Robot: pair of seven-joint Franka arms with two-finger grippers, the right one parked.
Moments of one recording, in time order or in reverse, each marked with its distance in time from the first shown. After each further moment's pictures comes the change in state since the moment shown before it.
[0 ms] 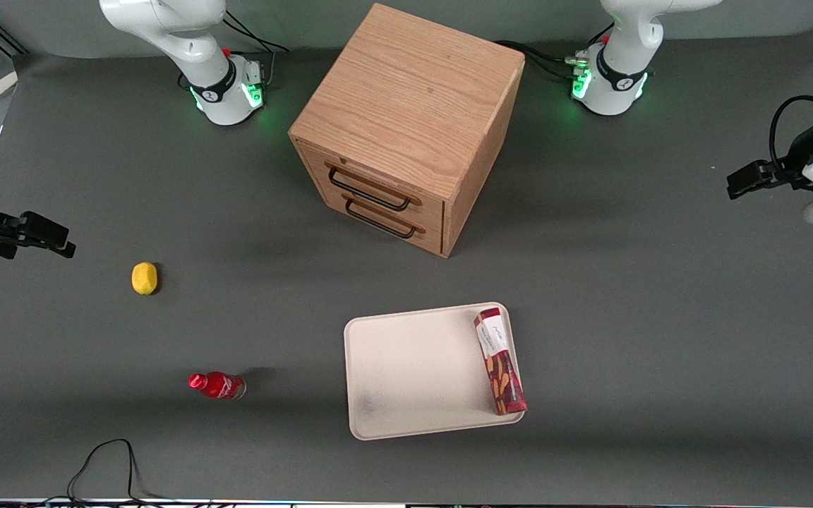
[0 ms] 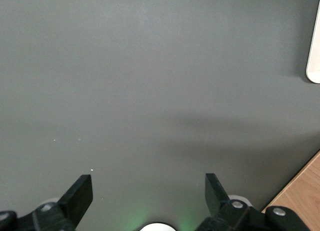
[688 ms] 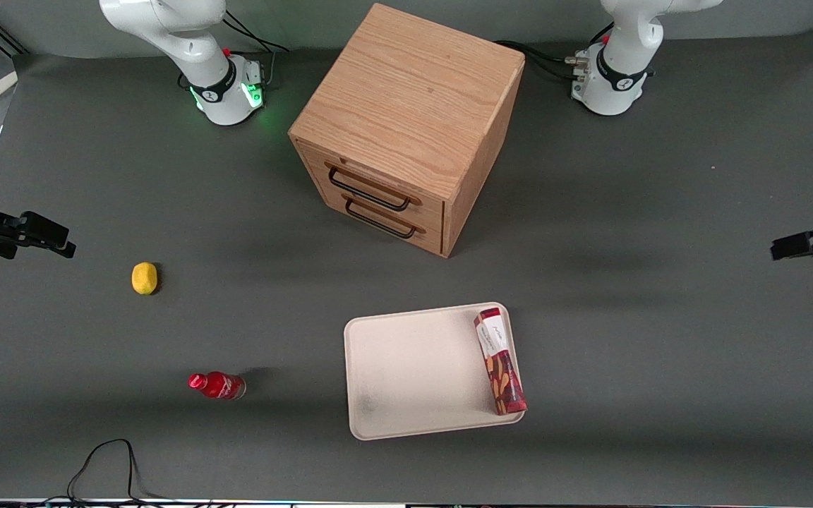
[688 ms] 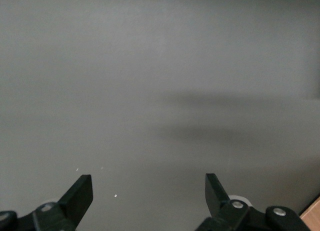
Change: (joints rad) arm 0.040 0.295 0.077 0.332 0.003 -0.064 0.173
